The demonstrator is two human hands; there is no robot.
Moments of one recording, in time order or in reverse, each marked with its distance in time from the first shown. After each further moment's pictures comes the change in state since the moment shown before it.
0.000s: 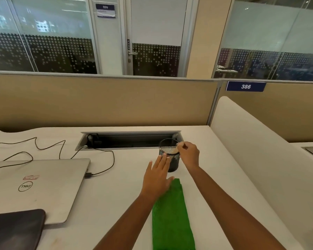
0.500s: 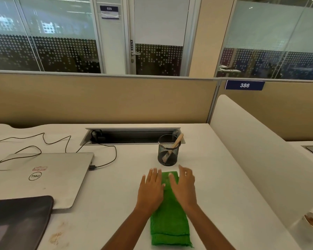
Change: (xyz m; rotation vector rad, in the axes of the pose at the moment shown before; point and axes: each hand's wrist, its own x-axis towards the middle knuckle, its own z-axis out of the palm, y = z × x) left_hand -0.058 0.006 0.024 -0.030 -0.044 -0.113; right_hand -0.108 0.043 -0.007 -0.340 -0.180 -0.034
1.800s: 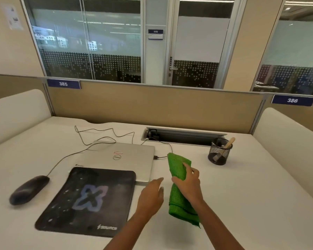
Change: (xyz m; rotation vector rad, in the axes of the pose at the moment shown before) left_hand -0.167 -0.153 -0.048 -0.449 0.239 -0.164; right_hand -0.122 -0.146 0.063 0.192 -0.191 -0.061
